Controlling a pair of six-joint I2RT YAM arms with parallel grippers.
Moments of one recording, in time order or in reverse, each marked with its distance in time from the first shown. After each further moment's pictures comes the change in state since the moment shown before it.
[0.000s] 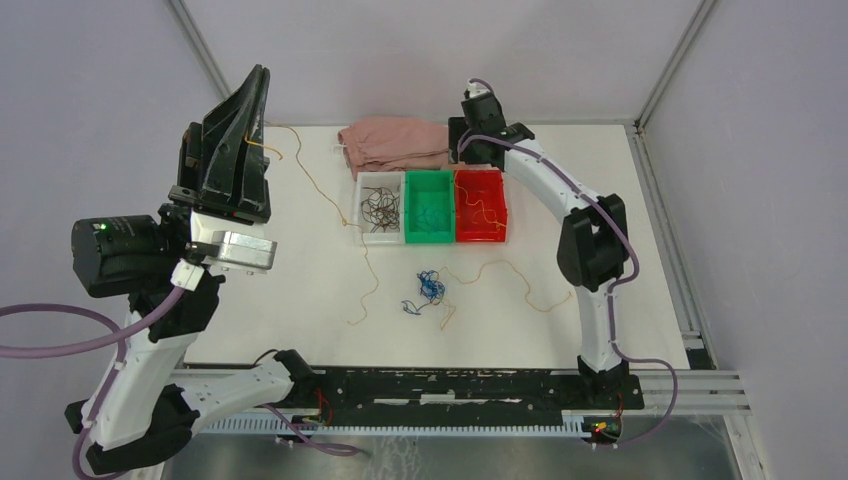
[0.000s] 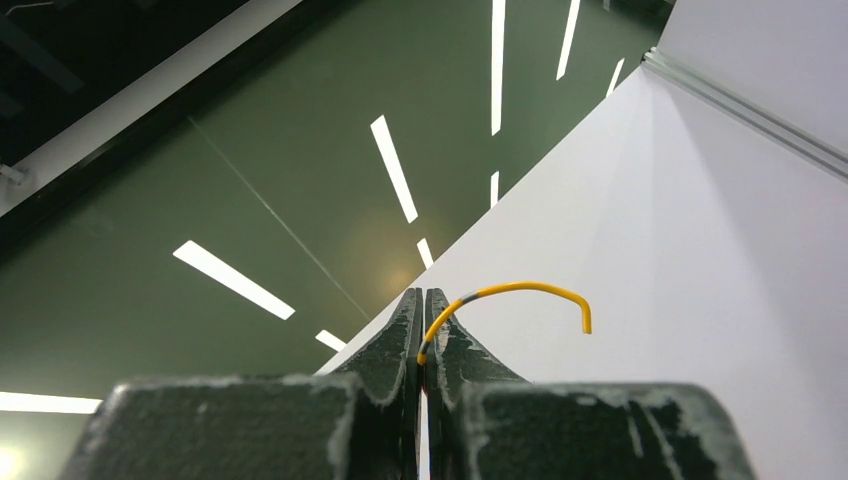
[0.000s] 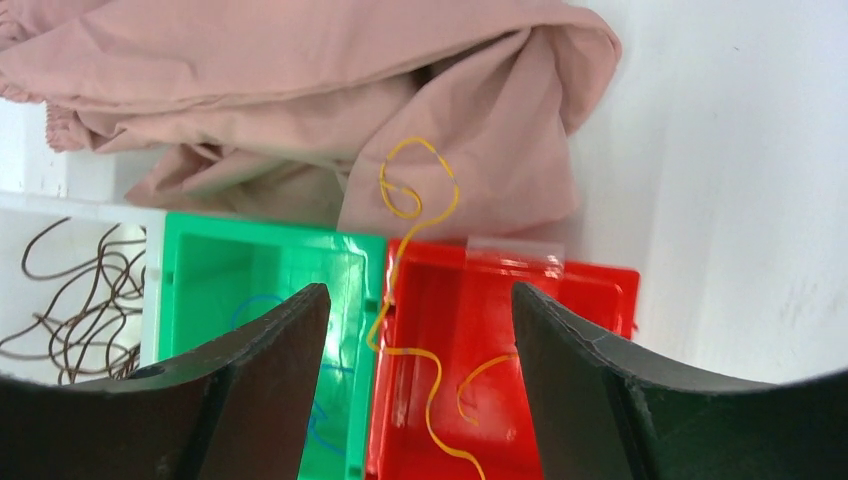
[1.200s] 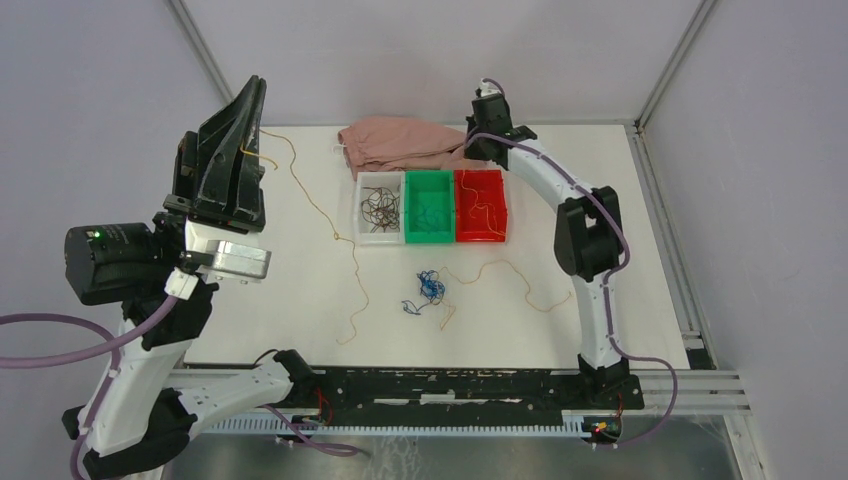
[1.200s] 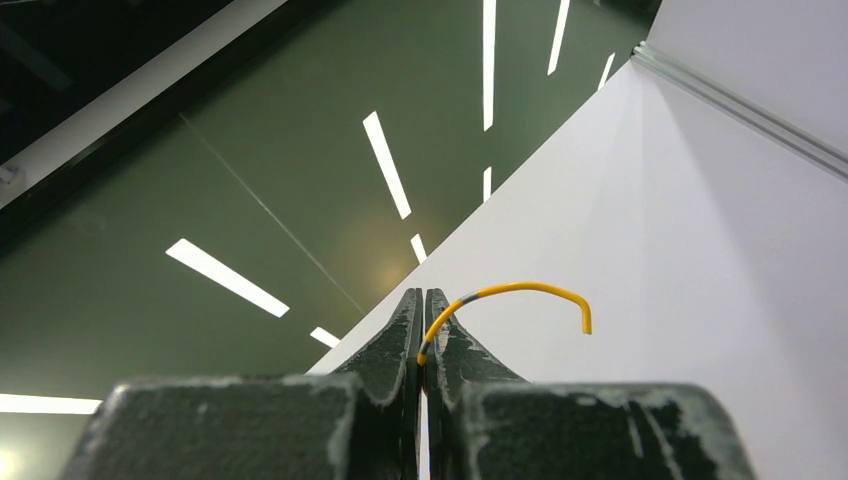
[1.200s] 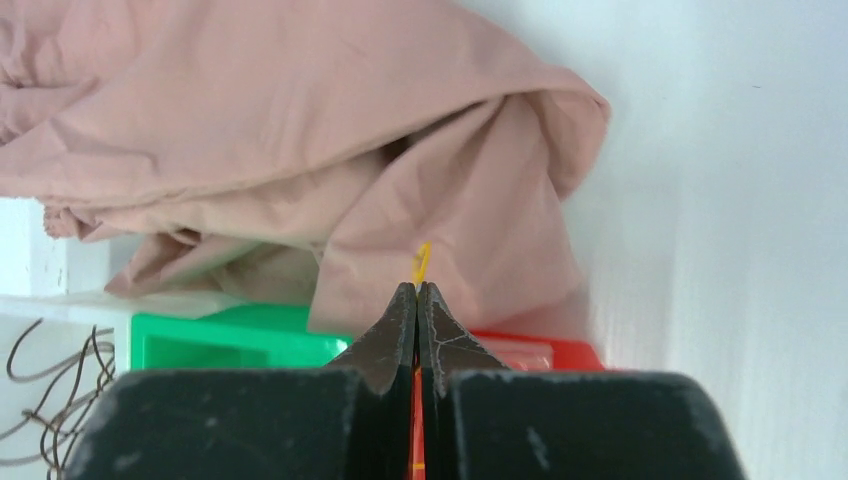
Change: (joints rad) left arm 0.000 -0.034 -0.019 -0.036 0.000 0.001; right arm -0.066 0.180 0.106 0.117 -0.050 0.062
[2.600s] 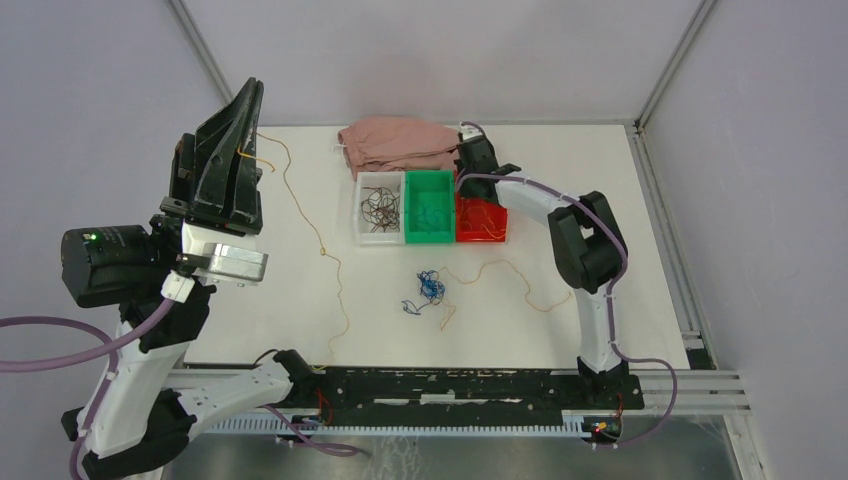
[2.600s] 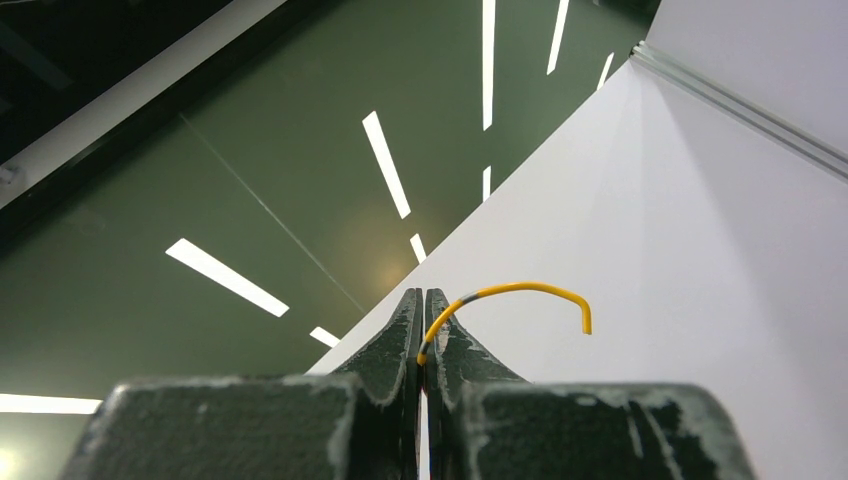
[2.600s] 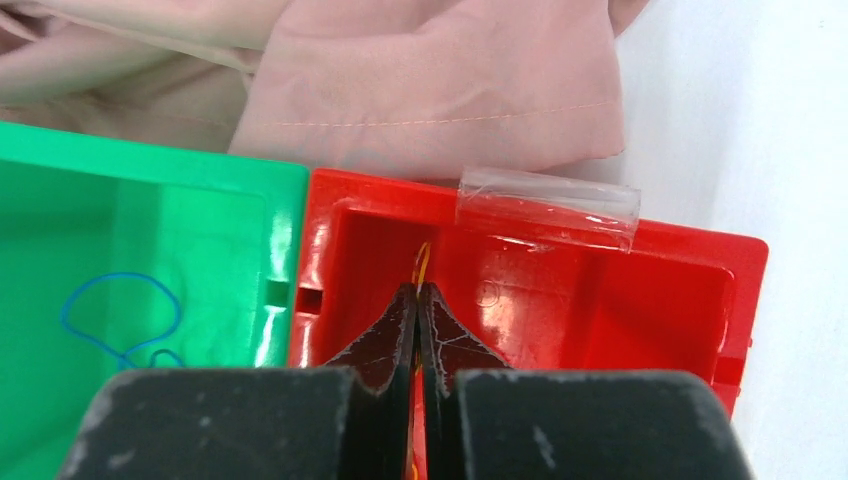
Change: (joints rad) left arm 0.000 -0.009 0.001 -0.013 0.000 0.000; right arm 0.085 -0.173 -0.472 0.229 0.081 -0.124
